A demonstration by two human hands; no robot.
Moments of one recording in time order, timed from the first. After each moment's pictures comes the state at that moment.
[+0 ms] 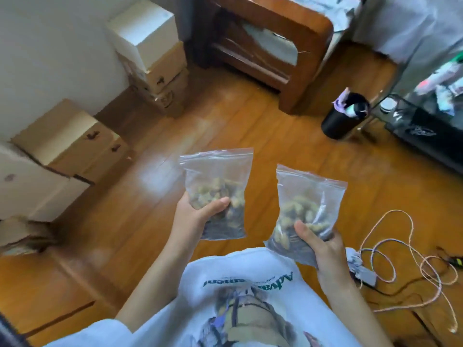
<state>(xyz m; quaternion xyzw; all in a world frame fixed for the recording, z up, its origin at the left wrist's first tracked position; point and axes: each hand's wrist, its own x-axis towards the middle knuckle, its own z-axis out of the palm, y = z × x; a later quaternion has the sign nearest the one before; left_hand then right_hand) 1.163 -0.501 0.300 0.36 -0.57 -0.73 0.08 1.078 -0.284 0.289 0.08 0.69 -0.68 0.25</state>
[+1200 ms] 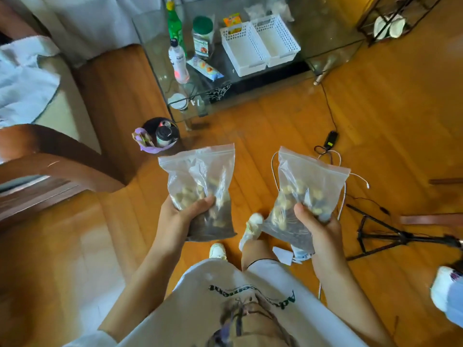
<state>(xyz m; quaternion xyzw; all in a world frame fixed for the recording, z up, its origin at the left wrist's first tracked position) 0.595 -0.238 0.299 0.07 -0.67 -0.68 -0.29 0.725 -0.038 0.288 0.44 0.52 -0.72 -0.15</state>
